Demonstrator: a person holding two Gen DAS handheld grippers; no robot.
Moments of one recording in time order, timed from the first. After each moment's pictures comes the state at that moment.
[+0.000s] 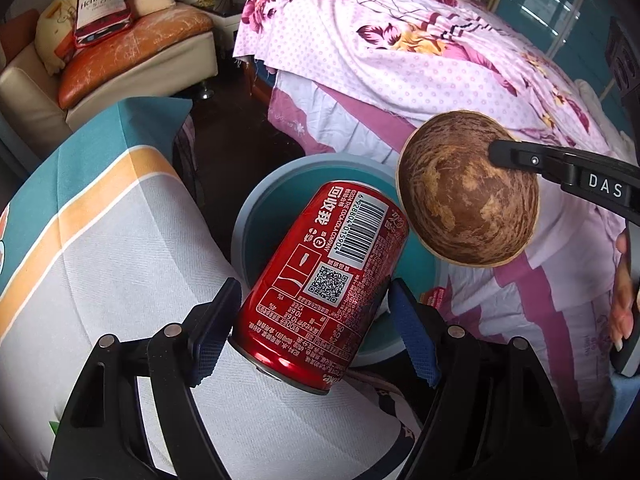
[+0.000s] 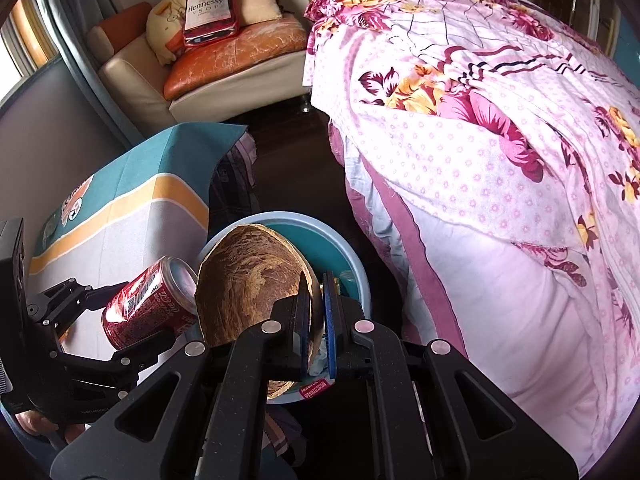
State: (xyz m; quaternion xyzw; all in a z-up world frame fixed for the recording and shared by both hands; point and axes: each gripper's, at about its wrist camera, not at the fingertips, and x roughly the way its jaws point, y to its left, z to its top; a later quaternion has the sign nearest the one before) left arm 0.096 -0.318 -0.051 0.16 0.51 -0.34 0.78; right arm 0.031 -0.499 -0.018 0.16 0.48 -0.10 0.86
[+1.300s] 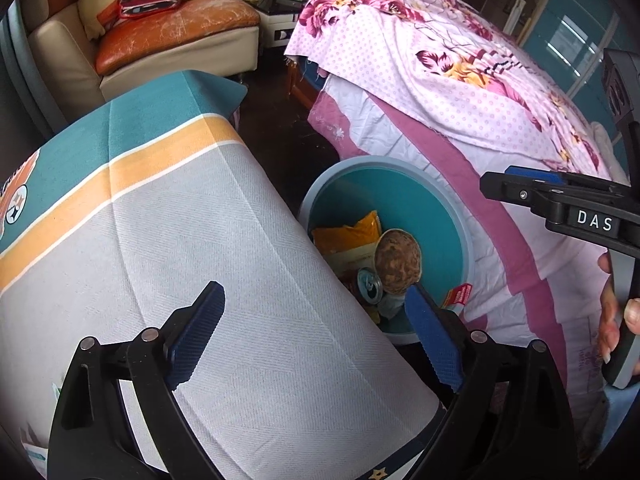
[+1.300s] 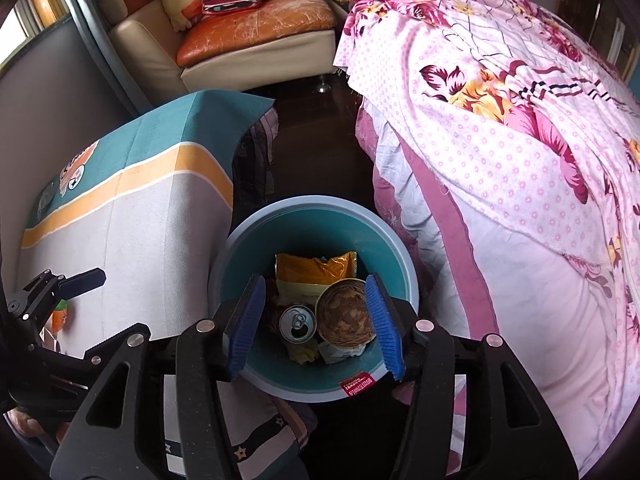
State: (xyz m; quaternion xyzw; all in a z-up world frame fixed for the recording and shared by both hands) left arm 0.109 -0.244 -0.044 0.10 0.51 -0.30 0.80; right arm 0.064 -0.437 -0.019 0.11 0.52 -0.08 0.84
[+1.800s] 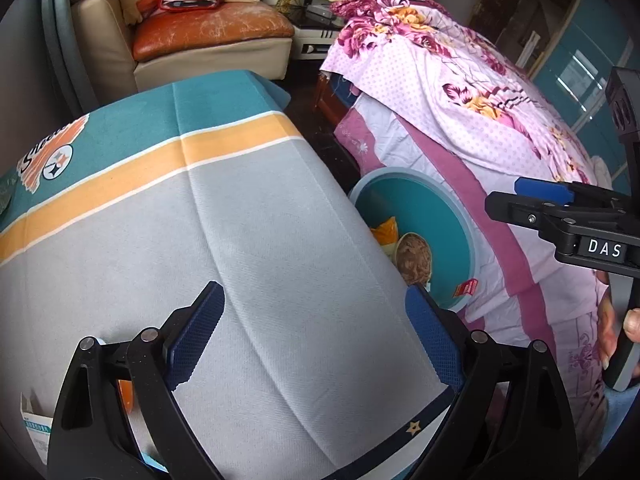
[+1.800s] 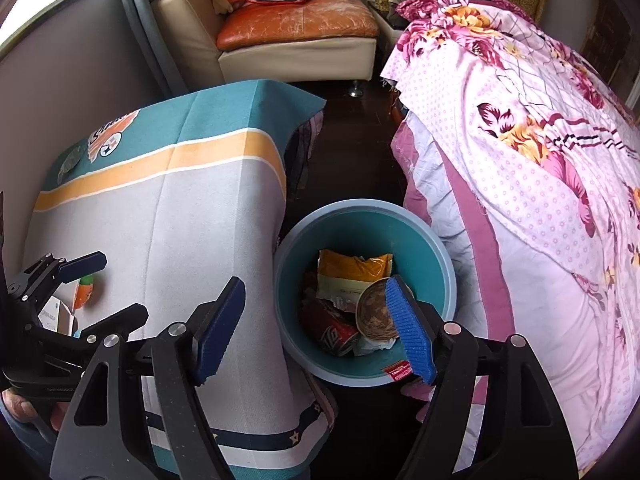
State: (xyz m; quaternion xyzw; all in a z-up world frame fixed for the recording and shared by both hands) left arm 0.102 -0.162 -0.025 0.05 0.50 -0.28 0.81; right arm 0.069 -0.355 0.009 0.06 0.53 -0.05 0.85
